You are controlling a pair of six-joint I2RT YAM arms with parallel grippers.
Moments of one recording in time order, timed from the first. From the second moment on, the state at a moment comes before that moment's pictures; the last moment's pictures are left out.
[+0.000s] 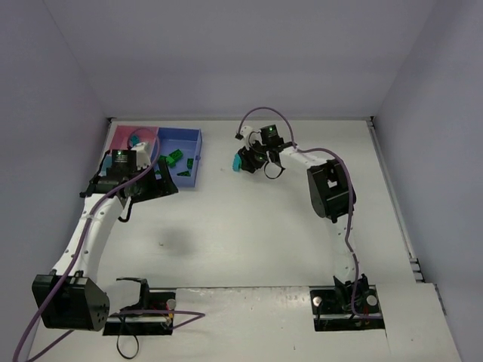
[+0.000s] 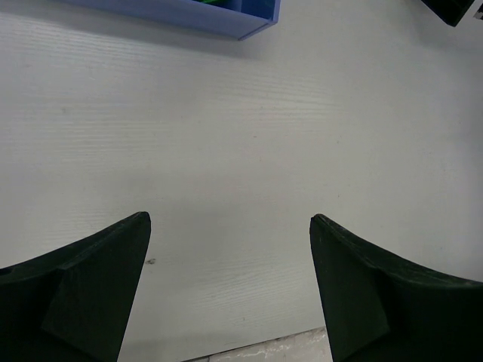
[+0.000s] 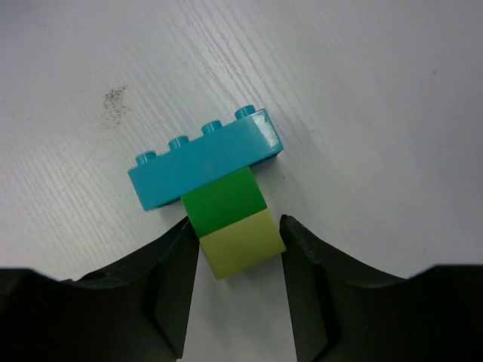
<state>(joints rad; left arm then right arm) -0.05 1.18 1.07 -0.77 0.24 -0.30 0.42 2.32 1.69 -0.15 -0.44 -0.38</state>
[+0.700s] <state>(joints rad) -0.19 1.17 1.08 -0.66 0.37 -0.47 0.56 1.79 1.24 -0.08 -0.46 -0.31</state>
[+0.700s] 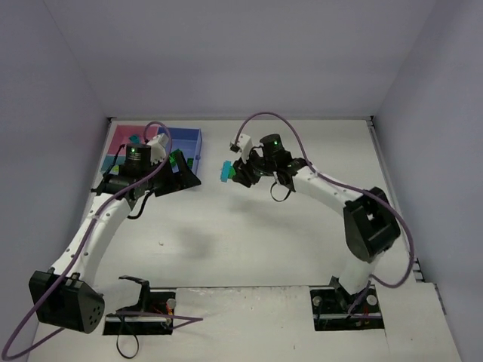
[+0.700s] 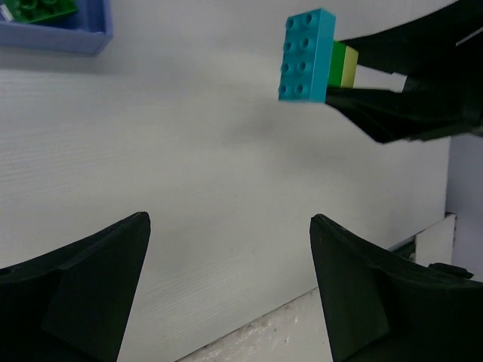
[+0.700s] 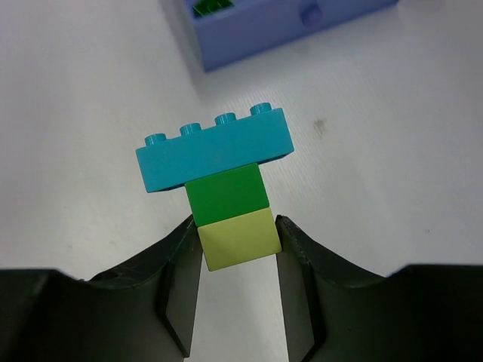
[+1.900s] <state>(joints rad) -0.44 1.29 1.04 -0.09 0.59 -0.76 0.66 1.25 0.93 -0.01 -0.37 -0.12</state>
